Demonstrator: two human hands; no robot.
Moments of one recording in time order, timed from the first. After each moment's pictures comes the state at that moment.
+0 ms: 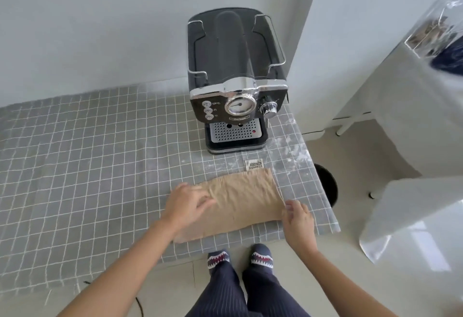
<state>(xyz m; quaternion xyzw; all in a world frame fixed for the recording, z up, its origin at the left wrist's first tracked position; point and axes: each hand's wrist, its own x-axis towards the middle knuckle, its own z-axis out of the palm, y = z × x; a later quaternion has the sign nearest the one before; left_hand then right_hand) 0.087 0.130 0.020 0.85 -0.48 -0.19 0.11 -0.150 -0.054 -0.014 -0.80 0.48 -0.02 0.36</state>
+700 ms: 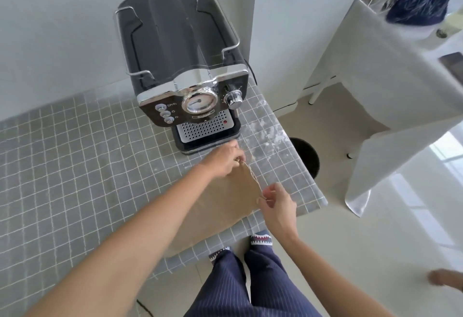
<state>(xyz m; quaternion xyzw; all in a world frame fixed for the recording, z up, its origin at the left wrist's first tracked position) 0.091 -0.049 0.015 0.73 -0.60 -0.31 0.09 -0.121 -0.035 0.018 -0.65 0.58 -0.11 0.48</state>
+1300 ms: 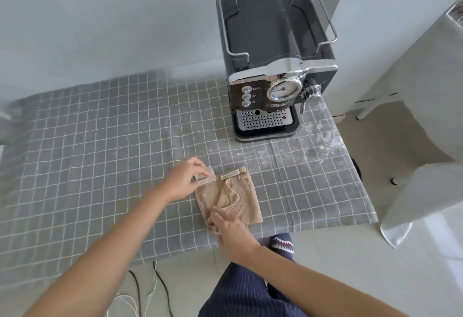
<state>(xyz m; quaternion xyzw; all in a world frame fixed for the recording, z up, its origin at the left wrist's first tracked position) 0.183 0.173 0.031 0.83 -0.45 -0.32 0.11 -0.025 0.112 0.002 -0.89 0.14 0.12 0.41</state>
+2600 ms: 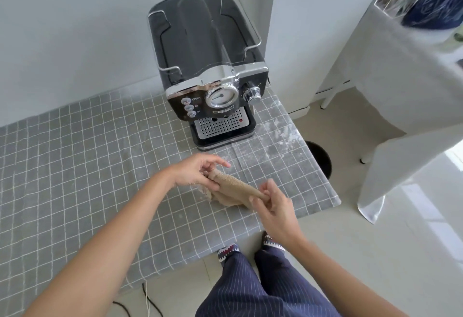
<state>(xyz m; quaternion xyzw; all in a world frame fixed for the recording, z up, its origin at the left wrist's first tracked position) 0.150 0.052 0.058 0.65 -0.42 -0.59 0.22 -0.108 -0.001 0.070 -0.72 0.39 -0.12 0.55</state>
